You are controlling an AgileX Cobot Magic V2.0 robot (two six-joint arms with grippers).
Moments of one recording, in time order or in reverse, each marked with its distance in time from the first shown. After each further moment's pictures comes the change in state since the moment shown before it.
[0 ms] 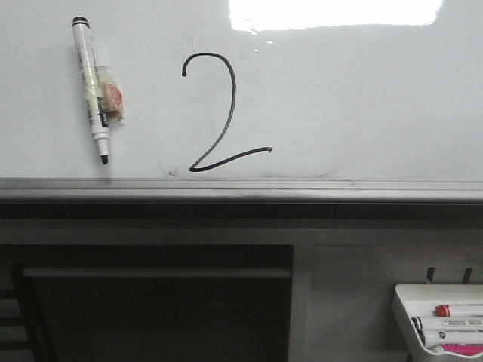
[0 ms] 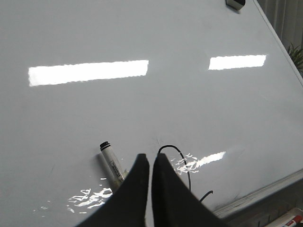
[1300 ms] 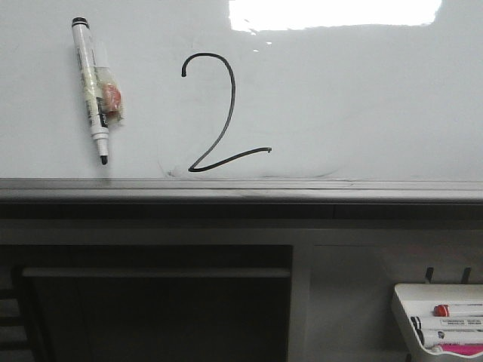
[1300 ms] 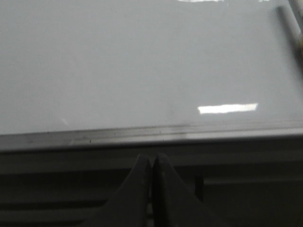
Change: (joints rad) left arm 0.564 -0.125 0.226 0.051 0.265 0.001; right arm 0.000 0.000 0.045 -0.002 0.000 0.001
